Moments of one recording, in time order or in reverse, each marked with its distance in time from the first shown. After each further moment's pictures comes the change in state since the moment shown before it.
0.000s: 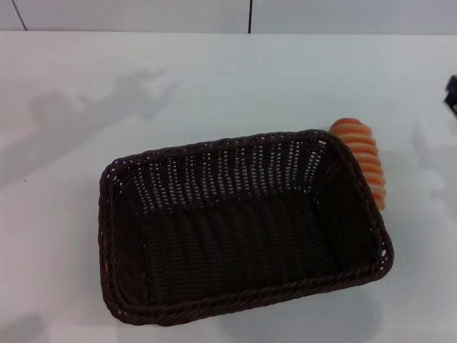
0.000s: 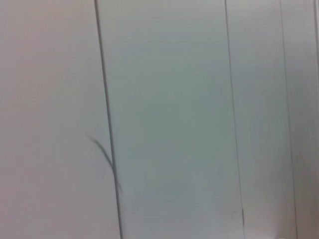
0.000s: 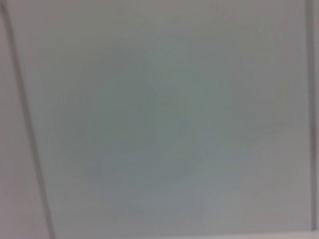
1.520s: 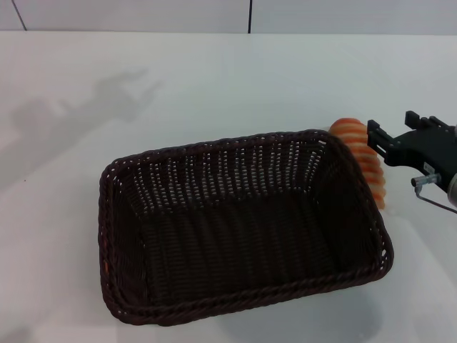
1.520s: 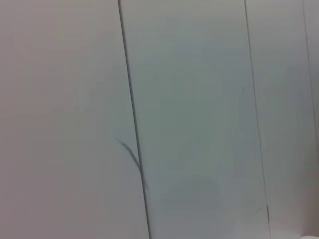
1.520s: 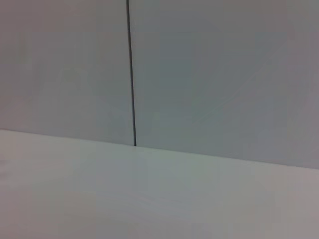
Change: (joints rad) left arm 0.067 0.000 -0.015 -0.092 -0.010 0.013 -0.019; right arm 0.084 -0.012 -0.113 0.059 0.010 0.300 -0.090
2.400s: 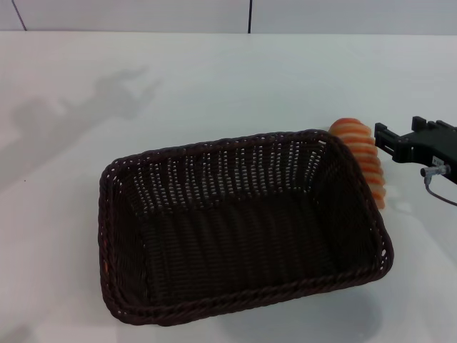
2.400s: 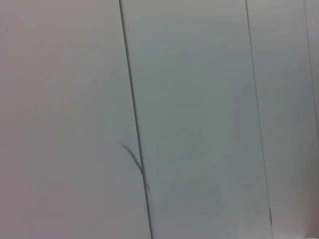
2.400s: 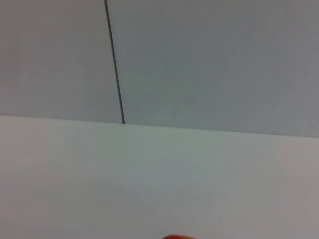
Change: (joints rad) left arm -0.005 0.001 0.000 0.001 0.000 0.005 -0.001; right arm 0.037 -0.009 0.067 0.095 0.075 0.246 -0.003
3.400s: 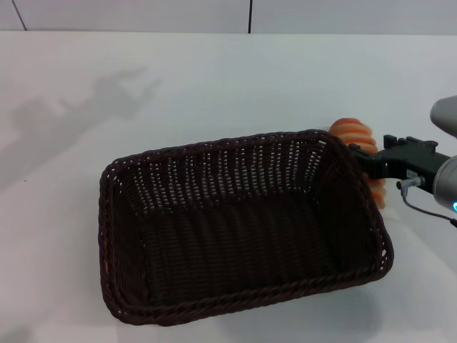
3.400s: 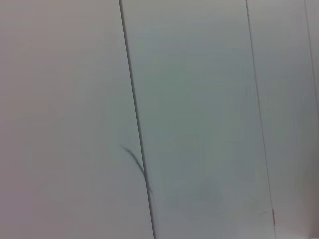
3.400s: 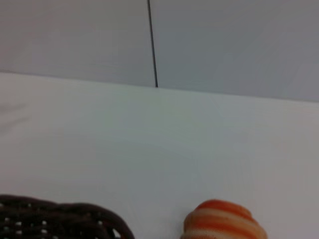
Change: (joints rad) left arm 0.006 -0.001 0.000 -0.024 0.000 0.005 -0.008; right arm 0.079 0.014 0.019 -0.084 0.174 0.083 -0.181
